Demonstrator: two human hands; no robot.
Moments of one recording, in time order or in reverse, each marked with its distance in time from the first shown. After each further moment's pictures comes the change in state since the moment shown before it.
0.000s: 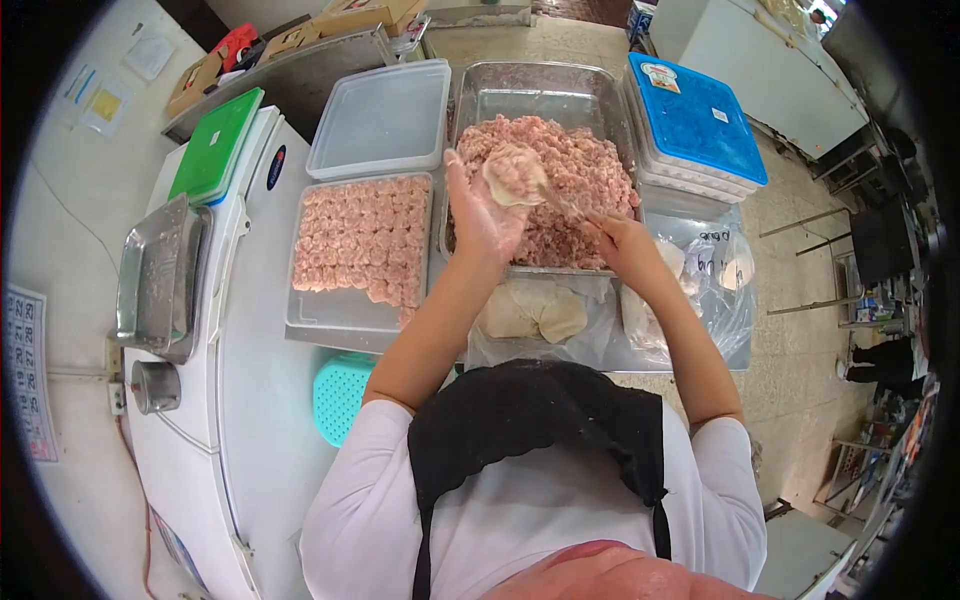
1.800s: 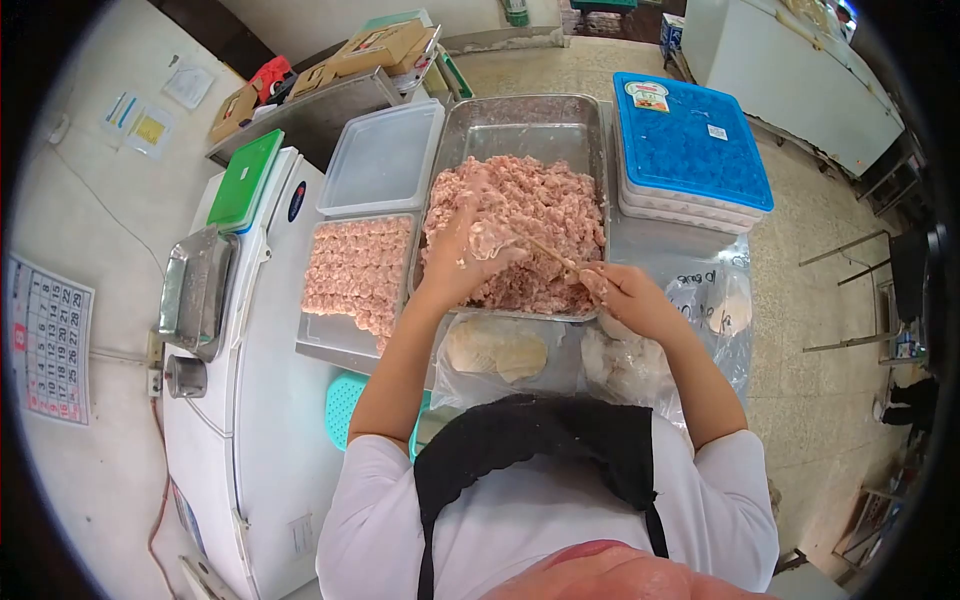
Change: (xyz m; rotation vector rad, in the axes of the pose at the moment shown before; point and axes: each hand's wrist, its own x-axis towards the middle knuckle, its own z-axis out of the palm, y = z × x) left_hand 0.003 -0.036 0.045 1.863 -0.216 0.600; right_hand -0.015 0.068 -0.081 0.605 -0.316 0.043
